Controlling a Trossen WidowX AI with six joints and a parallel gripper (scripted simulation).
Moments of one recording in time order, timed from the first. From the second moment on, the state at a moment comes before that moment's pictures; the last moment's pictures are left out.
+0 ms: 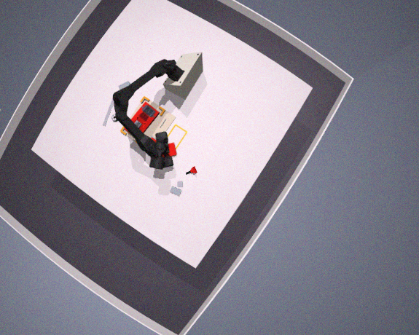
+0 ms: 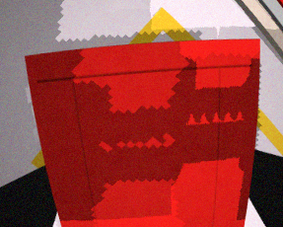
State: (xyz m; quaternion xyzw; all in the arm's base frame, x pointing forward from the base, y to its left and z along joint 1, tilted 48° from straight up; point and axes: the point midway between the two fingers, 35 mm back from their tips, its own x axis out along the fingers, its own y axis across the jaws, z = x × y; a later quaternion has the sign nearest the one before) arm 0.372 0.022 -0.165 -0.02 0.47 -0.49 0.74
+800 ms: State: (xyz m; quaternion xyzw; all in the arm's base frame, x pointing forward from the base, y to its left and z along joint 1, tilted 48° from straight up) arm 0.362 0.041 -0.148 -0.03 0.48 -0.49 0.73
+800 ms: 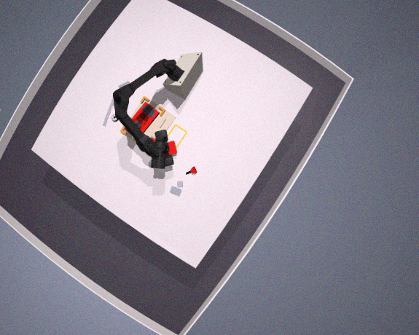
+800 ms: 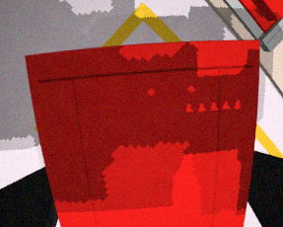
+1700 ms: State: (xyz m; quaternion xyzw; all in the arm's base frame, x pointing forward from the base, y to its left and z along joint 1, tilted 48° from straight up) arm 0.363 0.072 -0.091 -0.05 0.50 -0.47 0.73
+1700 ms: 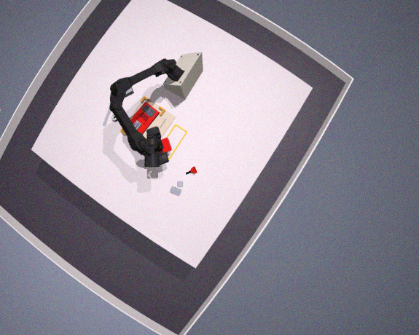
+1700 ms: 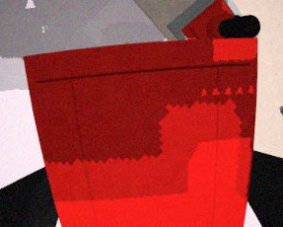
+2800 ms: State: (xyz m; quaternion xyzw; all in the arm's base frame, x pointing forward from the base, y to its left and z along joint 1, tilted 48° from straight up) arm 0.354 -0.039 0.040 -0.22 0.59 -0.34 0.70
